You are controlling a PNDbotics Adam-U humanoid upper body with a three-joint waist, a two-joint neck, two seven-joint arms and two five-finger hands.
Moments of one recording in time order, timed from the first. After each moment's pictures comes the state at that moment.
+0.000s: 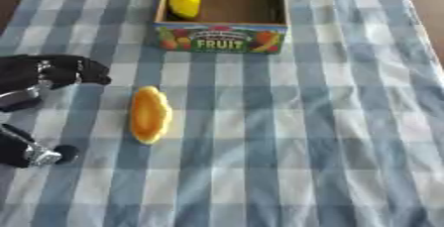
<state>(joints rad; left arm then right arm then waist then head) -0.50 0.93 -0.34 -1.98 -0.43 -0.04 -0.51 -0.41 -0.90 -0.09 -1.98 -0.05 -0.18 -0.22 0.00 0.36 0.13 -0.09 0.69</state>
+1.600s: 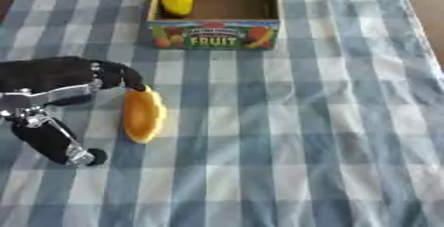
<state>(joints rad) -0.64 0.82 -0.45 -1.95 -0.50 0.13 -0.77 -0.38 -0.87 -0.10 -1.98 -0.05 -0.13 -0.24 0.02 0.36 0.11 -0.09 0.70</state>
